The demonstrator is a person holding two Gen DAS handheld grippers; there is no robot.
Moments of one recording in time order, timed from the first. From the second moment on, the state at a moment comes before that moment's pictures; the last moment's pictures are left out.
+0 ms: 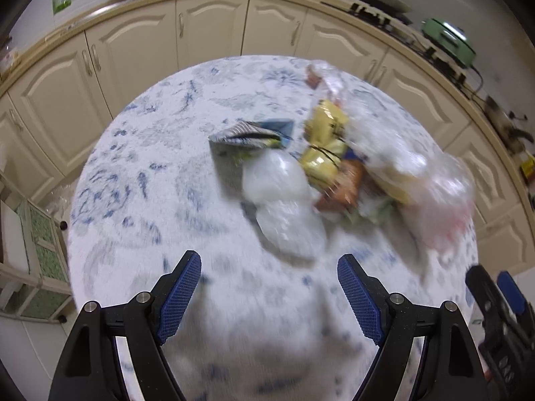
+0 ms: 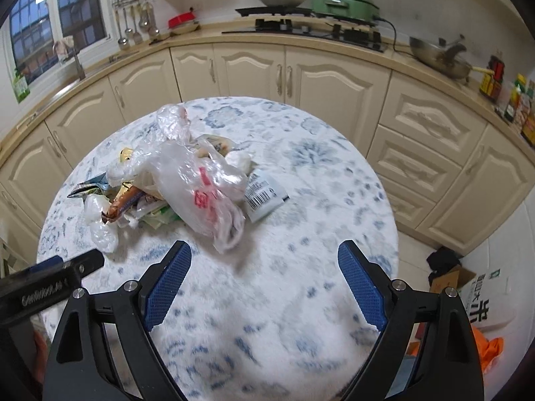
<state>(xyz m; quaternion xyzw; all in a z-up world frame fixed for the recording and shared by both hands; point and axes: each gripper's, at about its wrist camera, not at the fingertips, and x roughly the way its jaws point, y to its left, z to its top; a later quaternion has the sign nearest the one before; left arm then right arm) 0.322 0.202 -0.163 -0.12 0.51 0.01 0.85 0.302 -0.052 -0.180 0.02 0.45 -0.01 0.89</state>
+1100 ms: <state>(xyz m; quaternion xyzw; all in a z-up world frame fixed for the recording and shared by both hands) 0.333 0.206 -0.166 -0.09 0.48 -0.01 0.87 0.355 -0.036 -0.188 0.07 0.45 0.04 0.89</state>
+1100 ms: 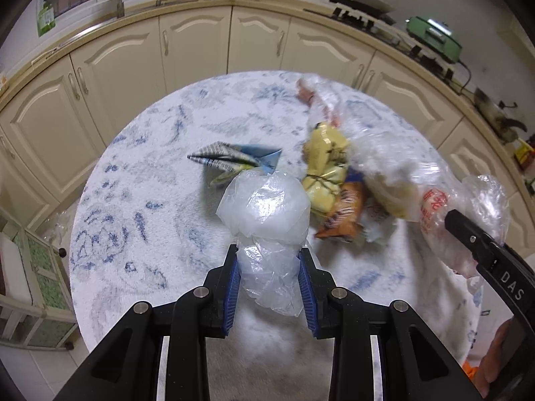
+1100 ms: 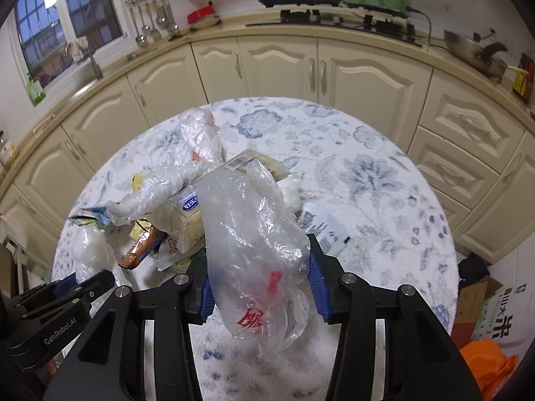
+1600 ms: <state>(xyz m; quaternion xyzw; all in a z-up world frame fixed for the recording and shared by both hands) 0.280 0.173 -0.125 -0.06 0.45 -0.04 0.89 0.309 -0.081 -0.158 0.10 0.42 0.02 0.90</state>
